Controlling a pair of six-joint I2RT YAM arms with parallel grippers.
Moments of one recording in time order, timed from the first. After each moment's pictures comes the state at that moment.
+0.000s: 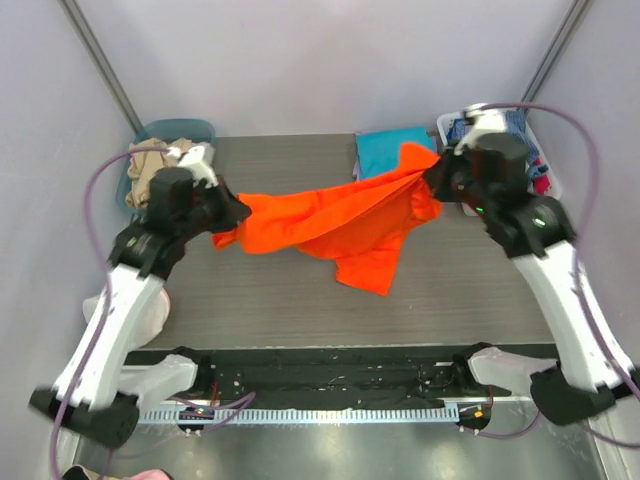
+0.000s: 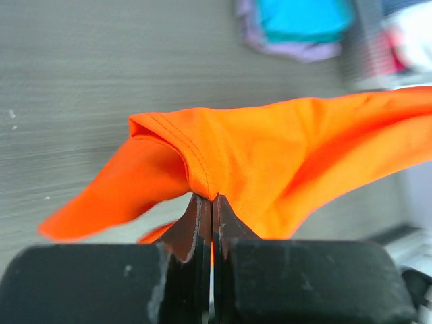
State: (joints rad) left arm -0.33 1.12 1.28 -0.71 0.10 -0.47; right arm 0.39 1.20 1.51 -0.79 0.15 0.31
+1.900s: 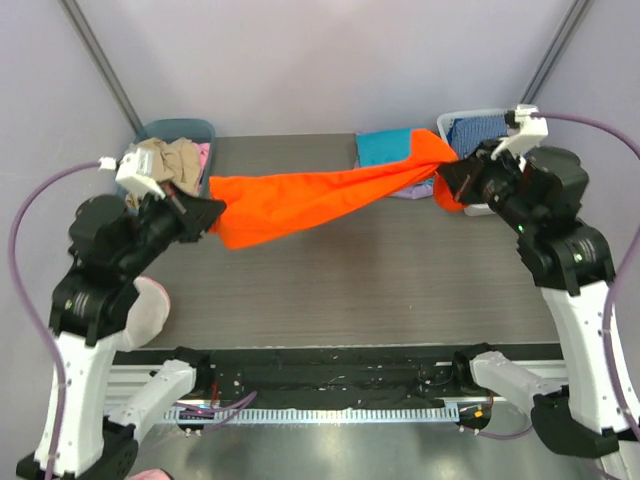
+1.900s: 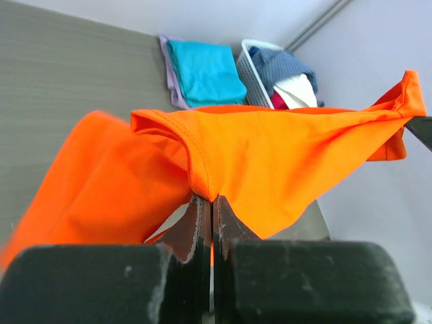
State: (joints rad) left arm -0.28 0.87 1.44 -0.76 0.20 -0.56; right arm 0.27 1.02 1.56 -0.72 -0.07 0.31
